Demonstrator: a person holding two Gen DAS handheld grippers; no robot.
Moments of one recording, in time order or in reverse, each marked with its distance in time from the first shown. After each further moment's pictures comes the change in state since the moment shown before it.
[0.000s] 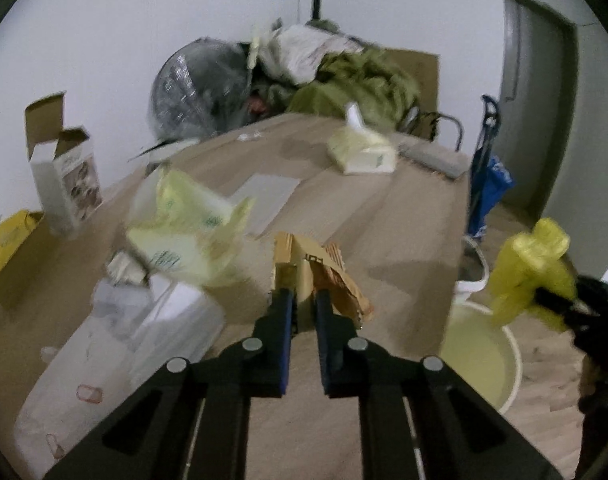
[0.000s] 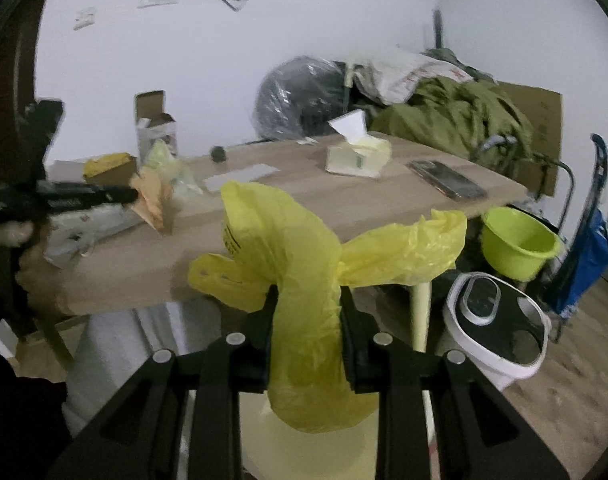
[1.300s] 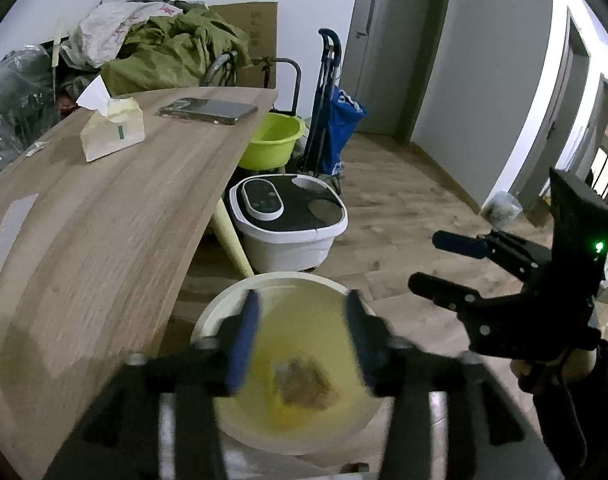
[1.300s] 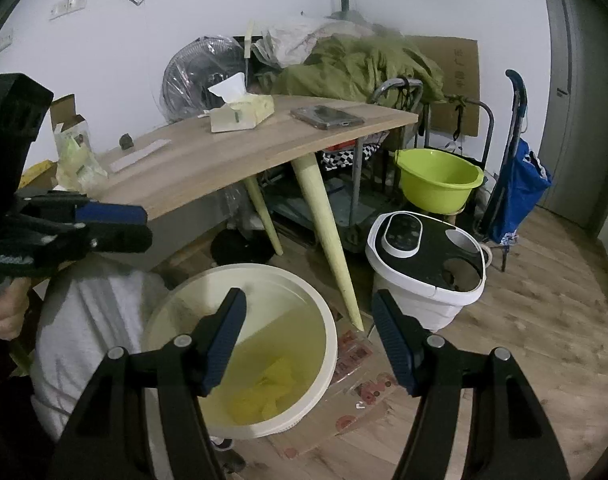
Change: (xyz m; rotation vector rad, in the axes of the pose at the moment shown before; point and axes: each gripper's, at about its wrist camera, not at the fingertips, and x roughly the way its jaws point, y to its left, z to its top) left arm 0.075 -0.178 -0.005 0.257 0.160 -0.479; right arm -0.034 -0.065 -0.054 0.182 0.096 -0.244
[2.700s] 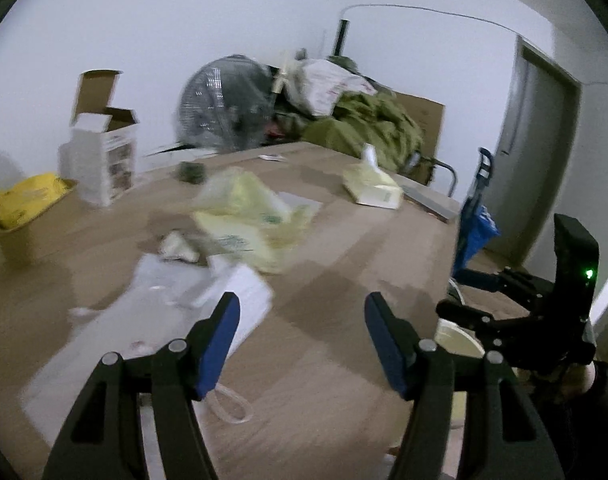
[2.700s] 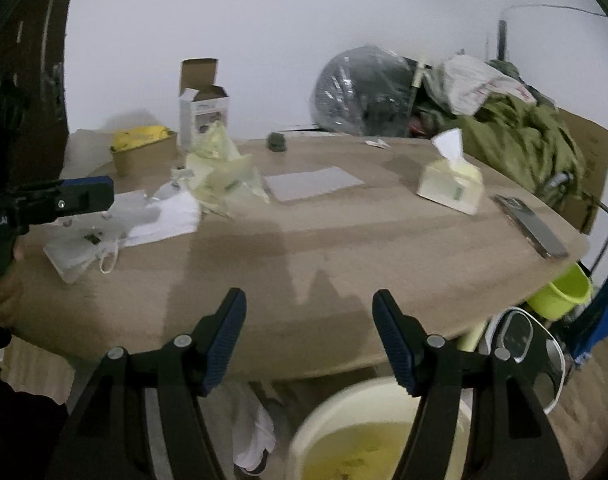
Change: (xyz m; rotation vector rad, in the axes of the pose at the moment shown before) left arm -0.208 0.148 -0.106 -0.391 -0.313 0.435; right arm 0.050 0.207 0.091 -0.356 -0.055 0.360
